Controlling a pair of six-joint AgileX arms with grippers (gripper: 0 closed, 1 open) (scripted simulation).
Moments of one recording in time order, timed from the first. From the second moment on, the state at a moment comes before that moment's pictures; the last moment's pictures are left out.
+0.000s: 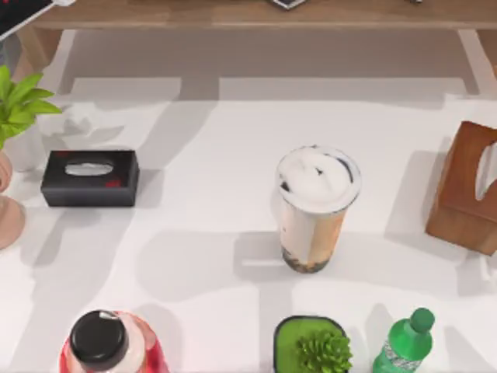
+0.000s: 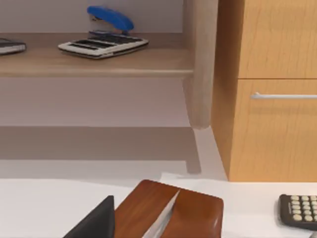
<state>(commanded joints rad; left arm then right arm) -0.48 1.92 1.80 0.13 -0.44 0.02 0.00 0.00 0.00 0.00 0.00 0.00</state>
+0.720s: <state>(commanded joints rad) -0.48 2.05 1.98 0.08 -0.44 0.02 0.00 0.00 0.00 0.00 0.00 0.00</state>
